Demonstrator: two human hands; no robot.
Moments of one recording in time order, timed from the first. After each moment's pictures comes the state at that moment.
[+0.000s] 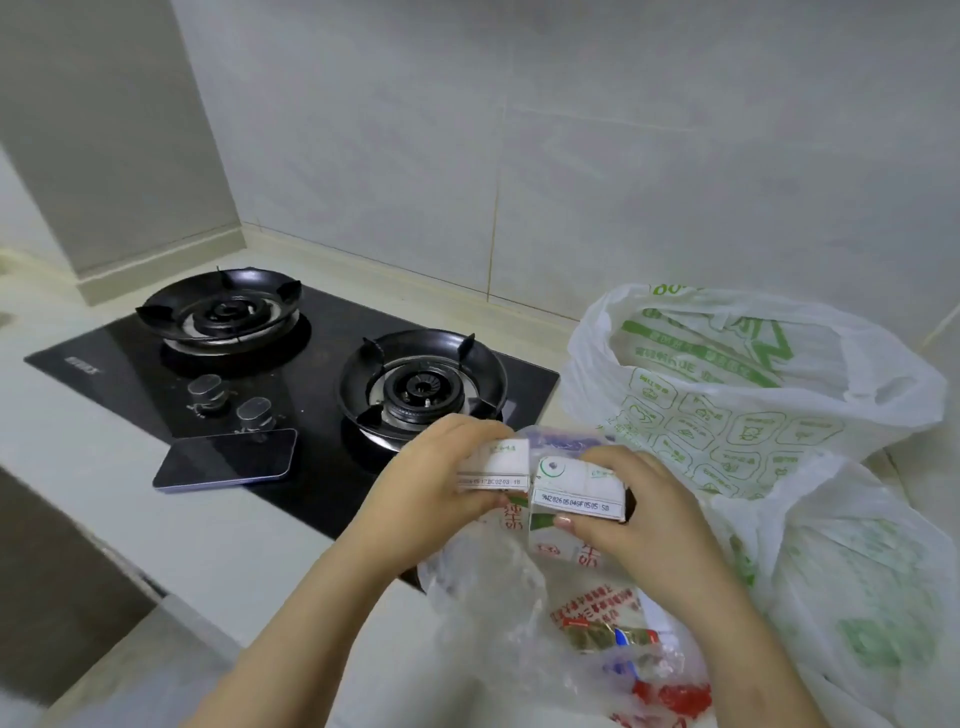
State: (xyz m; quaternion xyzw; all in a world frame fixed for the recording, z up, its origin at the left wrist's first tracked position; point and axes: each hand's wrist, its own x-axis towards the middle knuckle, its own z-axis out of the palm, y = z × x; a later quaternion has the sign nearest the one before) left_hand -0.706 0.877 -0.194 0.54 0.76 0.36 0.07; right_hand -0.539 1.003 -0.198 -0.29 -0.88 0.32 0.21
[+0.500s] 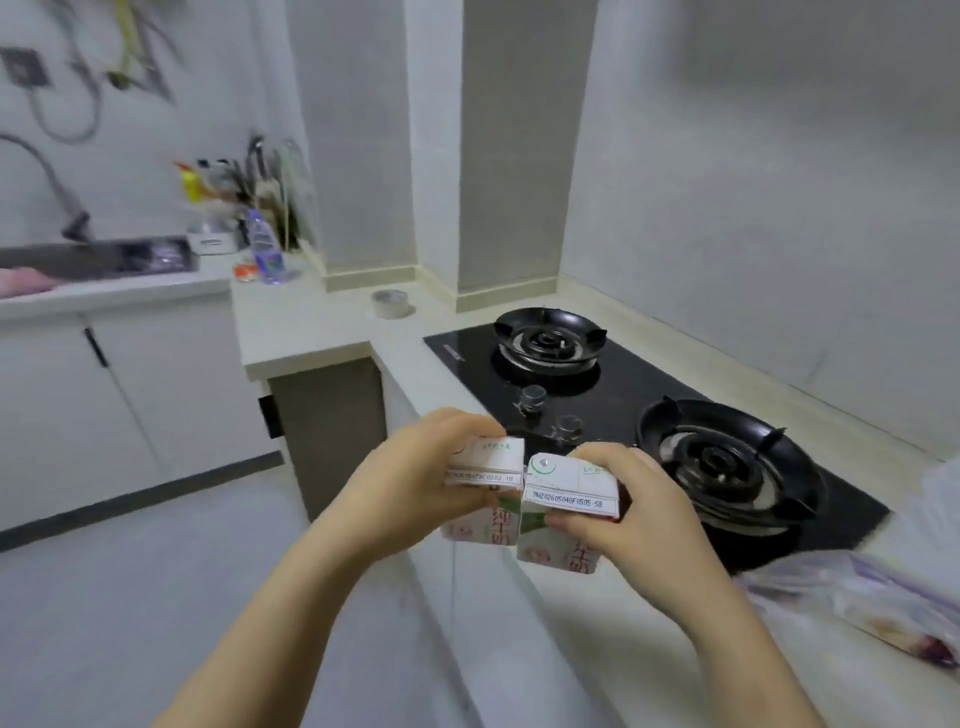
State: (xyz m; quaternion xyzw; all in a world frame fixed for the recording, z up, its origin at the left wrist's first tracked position) left_hand -0.749 0.608 -0.139 0.32 0.89 0.33 -0.05; right_hand -0.680 0.807 -0.153 0.02 -0.89 0.44 0.14
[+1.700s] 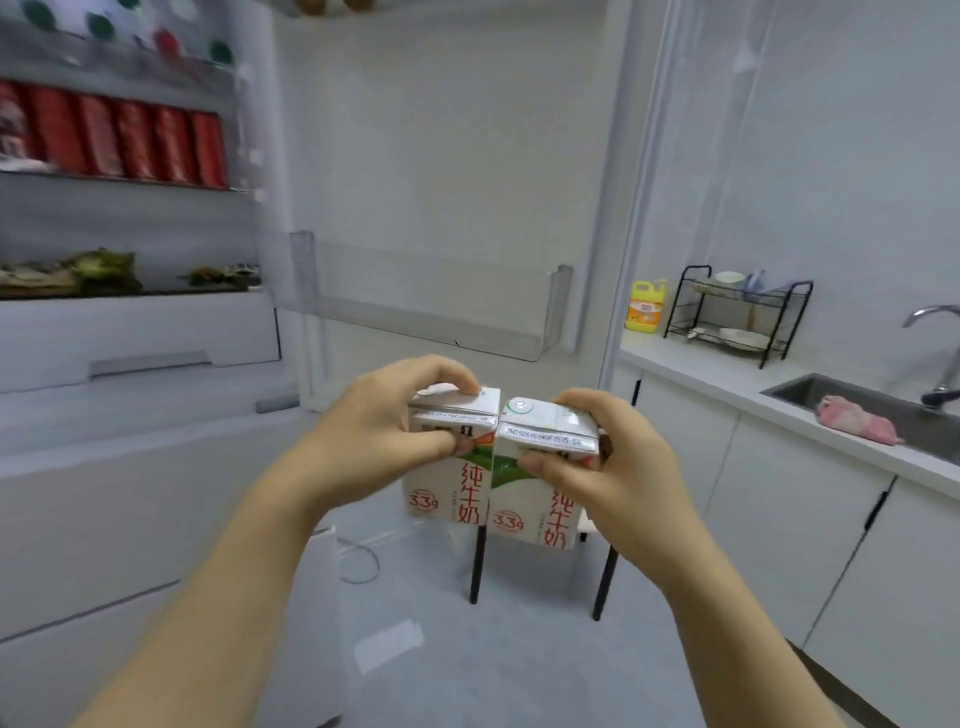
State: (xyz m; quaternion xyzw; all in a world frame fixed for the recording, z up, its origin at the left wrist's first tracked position) left_hand -0.444 0.180 -0.034 -0.31 0.82 0.26 -0.40; right_hand -0.645 0.244 -0.057 0.67 -0.52 0.52 -0.08
